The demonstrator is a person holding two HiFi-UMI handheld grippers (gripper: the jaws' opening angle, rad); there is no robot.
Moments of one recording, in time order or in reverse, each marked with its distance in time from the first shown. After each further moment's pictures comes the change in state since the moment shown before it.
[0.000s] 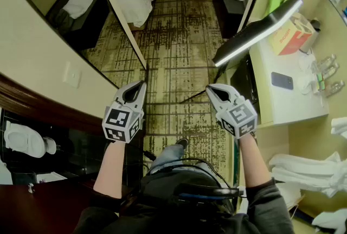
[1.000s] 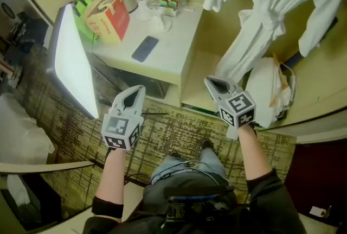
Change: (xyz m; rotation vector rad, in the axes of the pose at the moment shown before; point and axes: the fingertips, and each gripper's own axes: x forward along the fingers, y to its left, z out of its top) left arm 0.161 -0.381 0.100 0.302 -0.142 -1.102; right arm -0.369 -0.083 -0.114 0.364 0.014 -1.133
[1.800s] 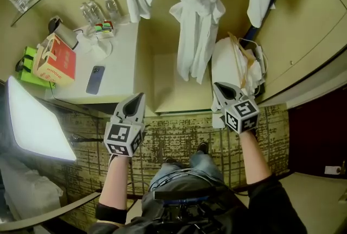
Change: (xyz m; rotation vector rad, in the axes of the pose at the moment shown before) left arm 0.143 -0.173 0.038 0.060 0.033 -0.341; right arm -0.186 -0.161 -0.100 0.243 0.034 -0.437
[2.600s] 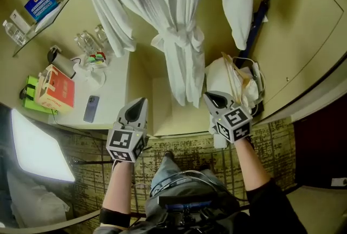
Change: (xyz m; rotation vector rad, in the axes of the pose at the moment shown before) left arm 0.099 -0.043 0.082 0.085 -0.080 0.003; right arm 0.015 -0.075 0.044 -0.045 -0.066 0.050
